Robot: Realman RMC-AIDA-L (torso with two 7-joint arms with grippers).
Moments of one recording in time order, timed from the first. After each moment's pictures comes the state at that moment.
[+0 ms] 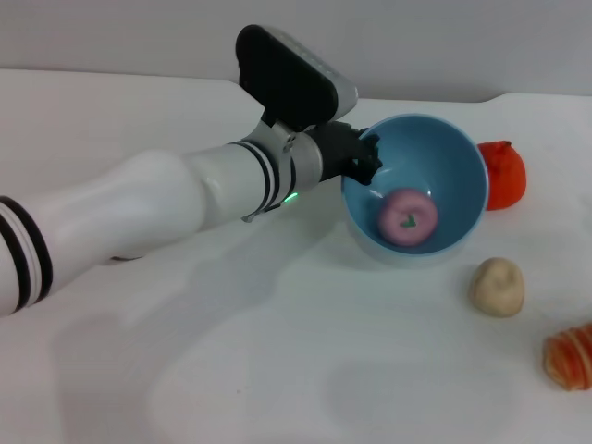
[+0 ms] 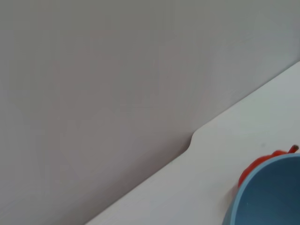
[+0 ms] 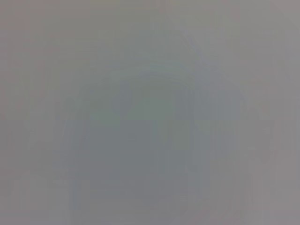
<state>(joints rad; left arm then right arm) -0.71 -2.07 2.22 0.74 1.57 0.04 -2.13 0.31 2.07 -0.59 -0.30 -1.23 -1.27 0.64</state>
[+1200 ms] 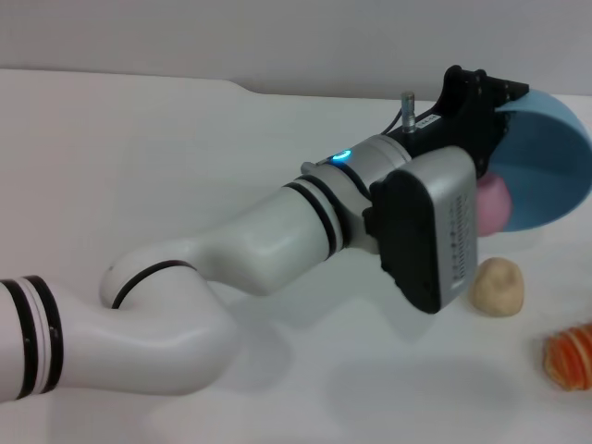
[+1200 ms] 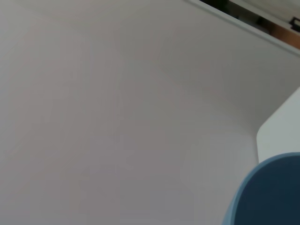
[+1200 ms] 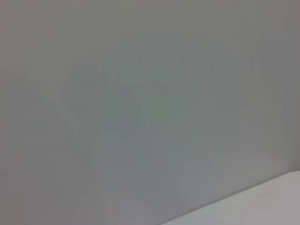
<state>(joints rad) -0.66 -2.08 2.55 0.90 2.20 -0.51 -1.83 0.25 2.08 -0.10 0.07 -1.22 -1.24 0.47</state>
